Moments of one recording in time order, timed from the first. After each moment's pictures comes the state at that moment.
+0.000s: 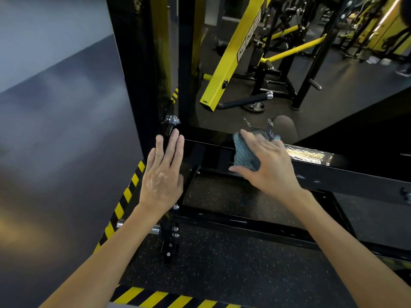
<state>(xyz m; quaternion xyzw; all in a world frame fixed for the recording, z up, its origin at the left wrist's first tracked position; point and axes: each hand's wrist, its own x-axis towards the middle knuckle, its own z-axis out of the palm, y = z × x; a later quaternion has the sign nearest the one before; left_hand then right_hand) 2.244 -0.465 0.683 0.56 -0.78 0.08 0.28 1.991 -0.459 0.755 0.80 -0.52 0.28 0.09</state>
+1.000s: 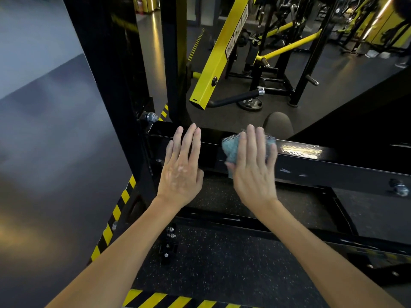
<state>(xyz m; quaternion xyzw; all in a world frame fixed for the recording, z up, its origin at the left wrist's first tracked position) 2.169 -0.465 0.703 0.52 -0.80 0.09 0.29 1.985 -0.451 0.704 0.69 -0.63 0.11 0.35</state>
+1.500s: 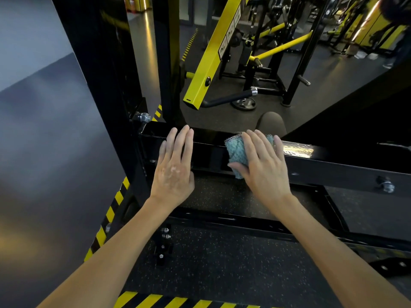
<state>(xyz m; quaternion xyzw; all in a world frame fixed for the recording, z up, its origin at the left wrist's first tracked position) 2.171 -0.465 0.704 0.53 -0.80 0.08 0.29 1.949 -0.446 0.728 0.73 -0.60 0.15 0.28</state>
